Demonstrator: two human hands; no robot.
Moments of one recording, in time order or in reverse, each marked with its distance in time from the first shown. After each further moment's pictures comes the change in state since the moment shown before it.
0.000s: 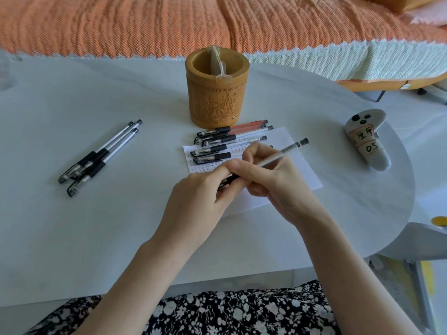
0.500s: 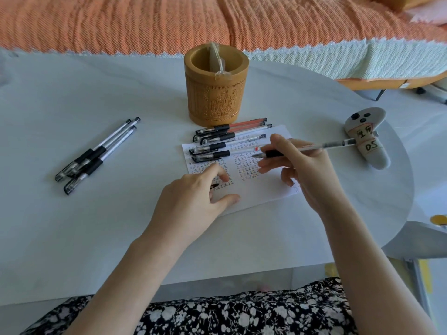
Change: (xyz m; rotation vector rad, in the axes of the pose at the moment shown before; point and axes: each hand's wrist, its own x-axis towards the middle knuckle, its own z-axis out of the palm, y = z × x) left_hand -0.001 -0.004 -0.005 0.206 -0.199 -0.218; right_hand 0.001 -0.002 -0.040 -0.237 0.342 0.002
